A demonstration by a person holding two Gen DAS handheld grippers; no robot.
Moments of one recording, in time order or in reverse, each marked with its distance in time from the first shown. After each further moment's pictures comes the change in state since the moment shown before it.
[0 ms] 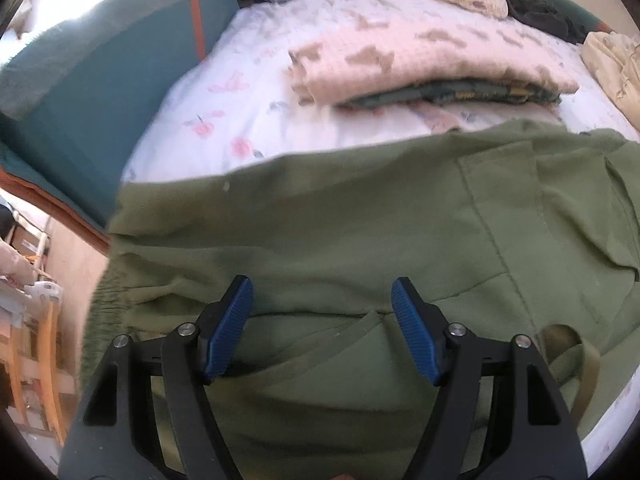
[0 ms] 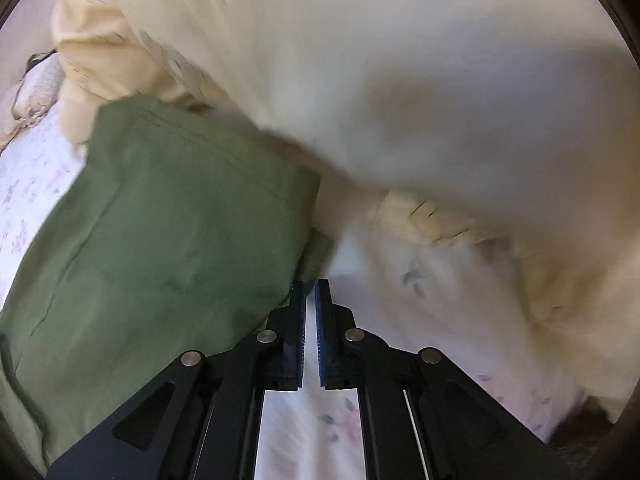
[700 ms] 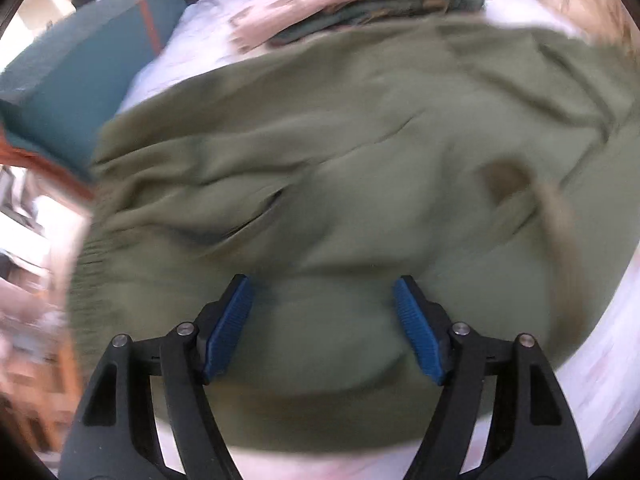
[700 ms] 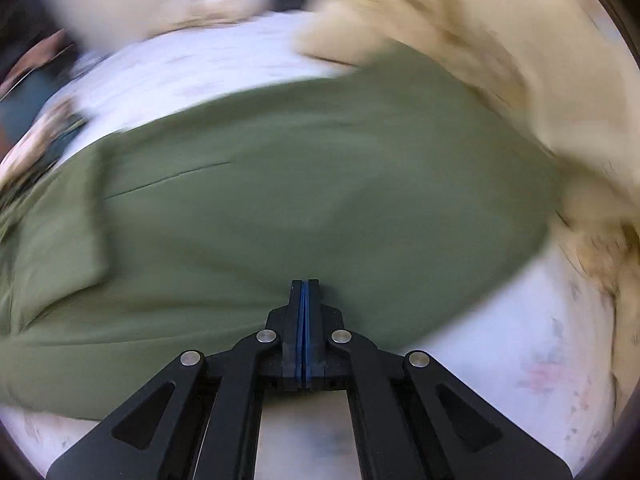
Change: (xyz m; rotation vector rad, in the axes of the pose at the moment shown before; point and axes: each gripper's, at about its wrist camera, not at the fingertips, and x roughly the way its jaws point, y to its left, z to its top) left arm -0.015 -0.015 -0.068 0.249 0.123 0.006; right arm -0.007 0.084 -0.078 -0.405 0.007 0.314
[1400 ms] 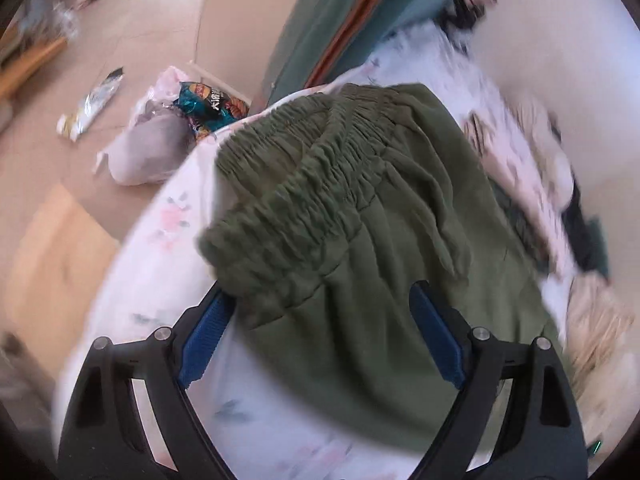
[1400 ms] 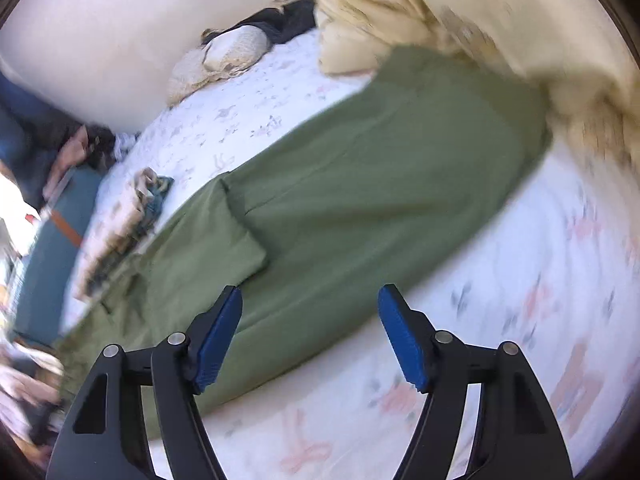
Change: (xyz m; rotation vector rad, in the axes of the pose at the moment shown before) left arm 0.009 0.147 -0.084 -1.136 -0.124 -0.278; right arm -0.090 0.025 -0.058 0.335 -0.060 0.356
